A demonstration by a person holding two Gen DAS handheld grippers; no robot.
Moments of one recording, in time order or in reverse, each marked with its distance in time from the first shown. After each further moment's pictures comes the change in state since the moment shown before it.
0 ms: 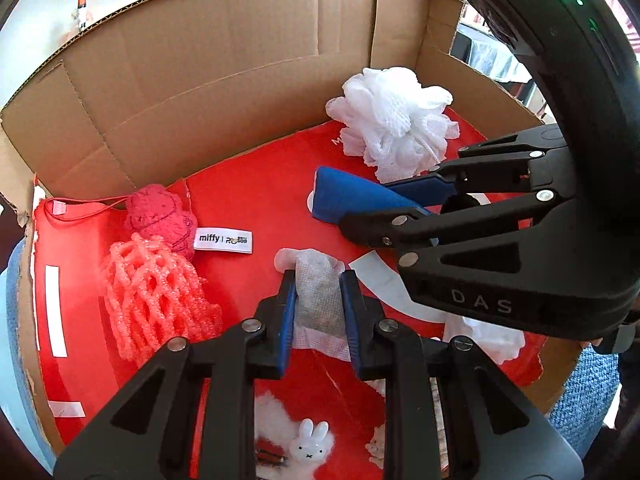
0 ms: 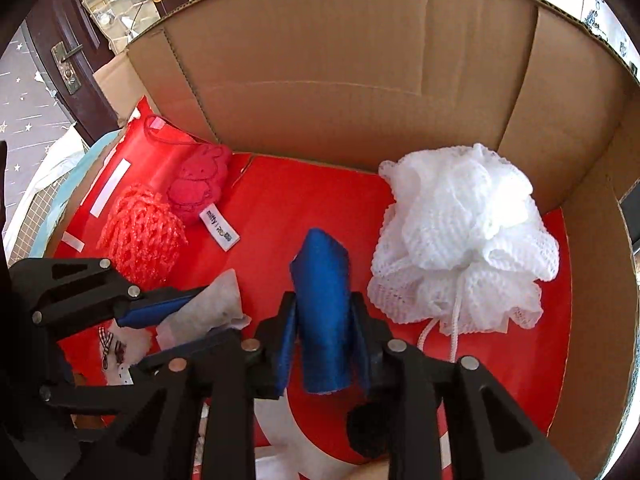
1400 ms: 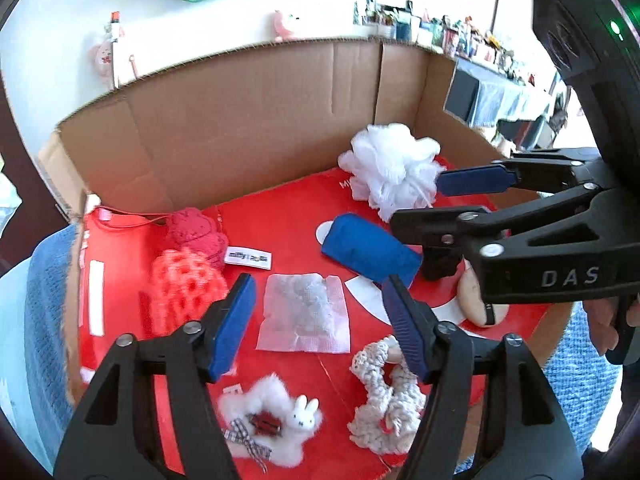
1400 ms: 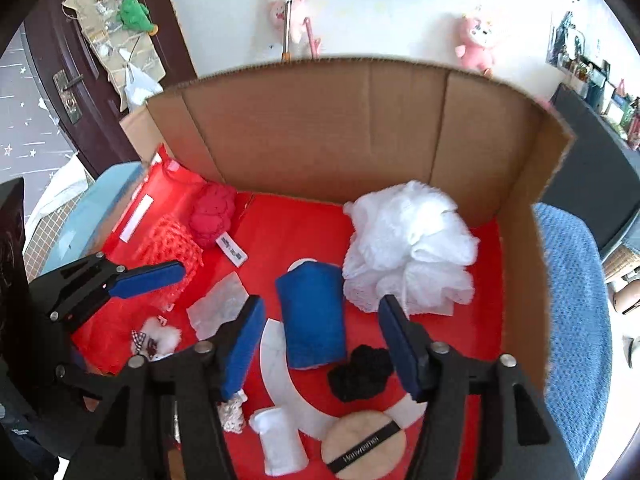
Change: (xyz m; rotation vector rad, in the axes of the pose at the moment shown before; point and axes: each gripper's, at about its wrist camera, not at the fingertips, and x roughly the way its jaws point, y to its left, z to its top) left arm -0.055 -0.005 -0.005 -0.068 -0.144 0.040; right arm -0.064 -0.003 -0.005 0.046 -0.114 -0.032
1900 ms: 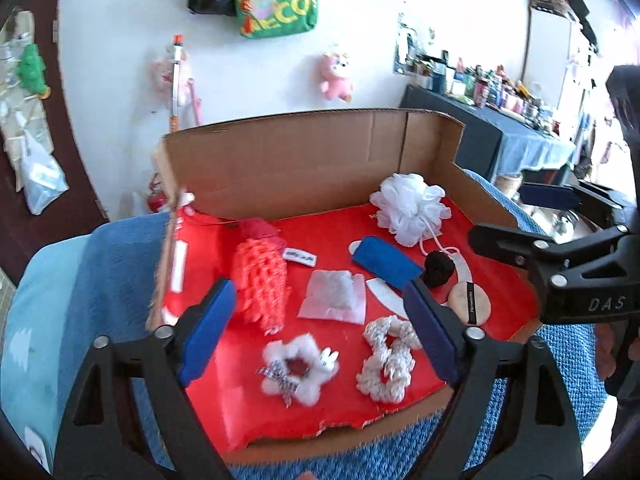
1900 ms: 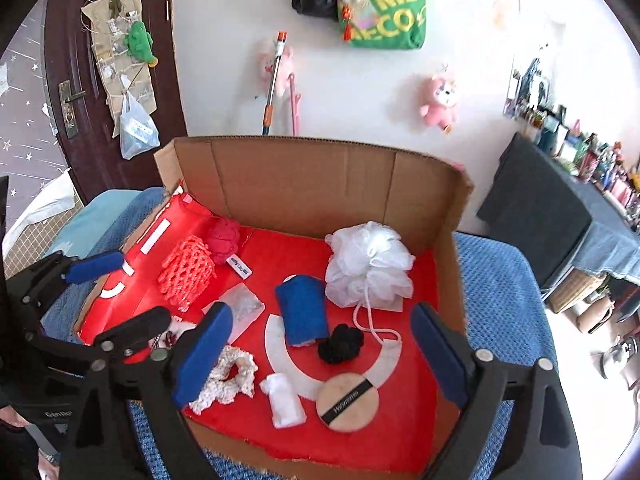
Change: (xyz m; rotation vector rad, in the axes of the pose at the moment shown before) left arm -0.079 0.006 -0.029 -0.112 -0.160 0.129; right arm -0.083 0.029 -0.036 -0.033 -0.204 -0.157
